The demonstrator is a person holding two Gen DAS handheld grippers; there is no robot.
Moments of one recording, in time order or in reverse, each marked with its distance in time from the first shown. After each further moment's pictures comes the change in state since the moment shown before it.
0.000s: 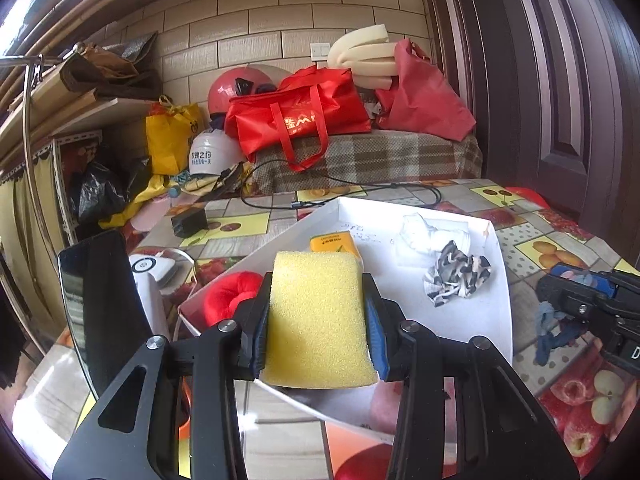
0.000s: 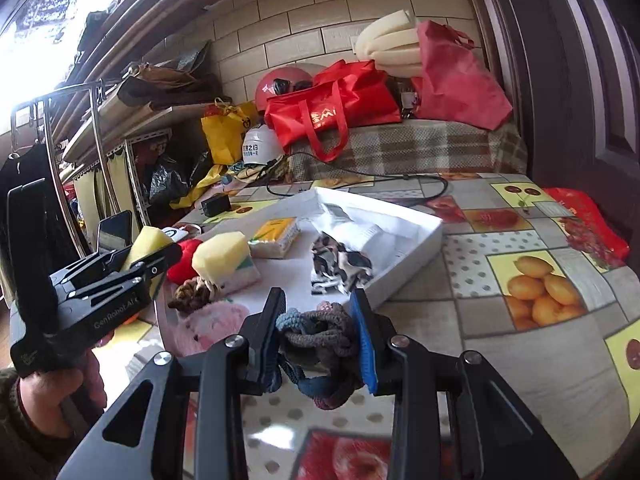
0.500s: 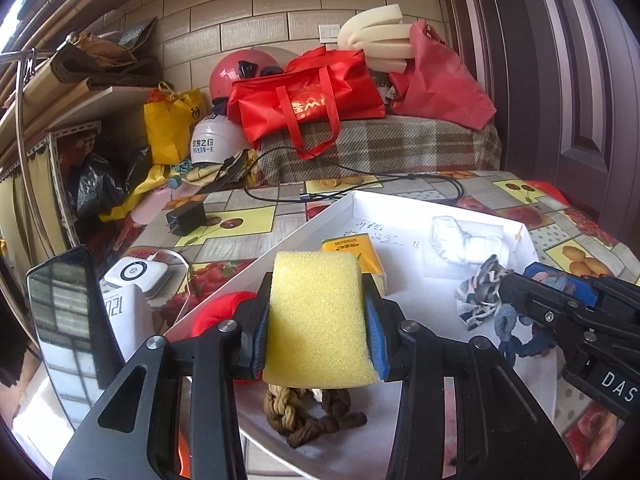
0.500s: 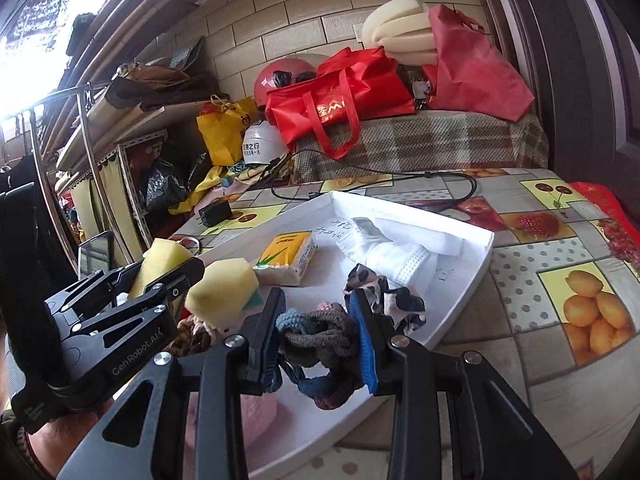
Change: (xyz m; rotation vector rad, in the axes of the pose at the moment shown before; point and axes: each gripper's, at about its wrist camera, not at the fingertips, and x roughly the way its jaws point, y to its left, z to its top) left arm 0.054 0.005 0.015 -0.007 0.068 0.035; right arm 0.060 0.016 0.020 0.031 0.032 -0.007
